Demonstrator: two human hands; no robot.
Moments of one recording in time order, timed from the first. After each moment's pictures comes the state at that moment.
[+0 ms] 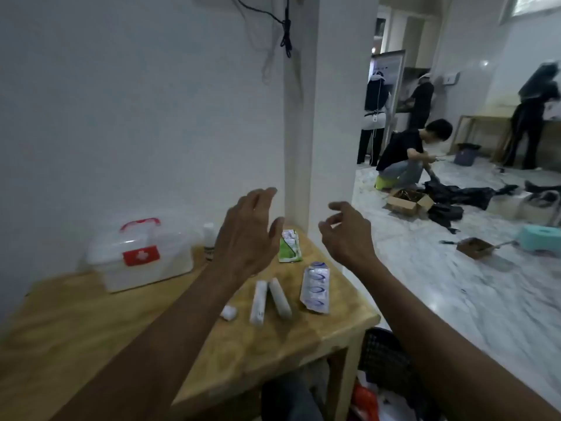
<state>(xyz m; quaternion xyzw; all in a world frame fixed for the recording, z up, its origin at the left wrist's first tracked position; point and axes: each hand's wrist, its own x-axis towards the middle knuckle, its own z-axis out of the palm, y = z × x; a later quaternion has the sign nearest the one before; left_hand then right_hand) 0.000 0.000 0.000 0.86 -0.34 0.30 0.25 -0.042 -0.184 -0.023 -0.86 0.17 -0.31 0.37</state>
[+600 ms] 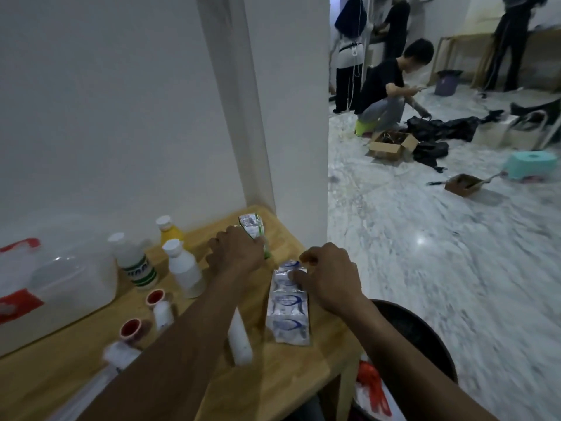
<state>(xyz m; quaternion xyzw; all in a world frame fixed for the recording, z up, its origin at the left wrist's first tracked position) 0.140 -0.134 -0.132 0.97 -0.03 0.00 0.23 0.010 -0.245 -0.150 -0.91 0.24 -0.13 0.31</state>
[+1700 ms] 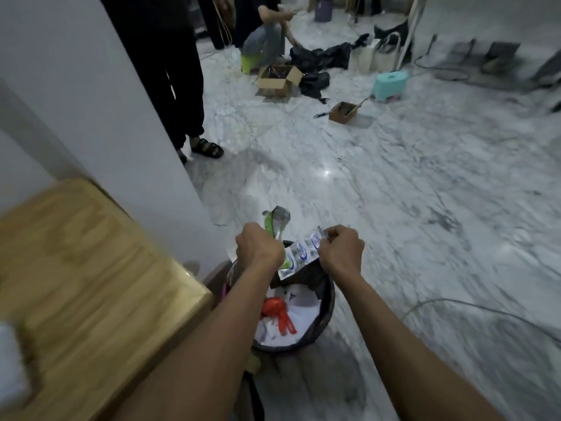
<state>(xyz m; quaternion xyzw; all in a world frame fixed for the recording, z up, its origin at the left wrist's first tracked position) -0.044 -0.346 -0.230 0.92 -0.12 -0.20 0.32 -0.152 -0.424 -0.270 -0.64 0.57 -0.24 0.45</state>
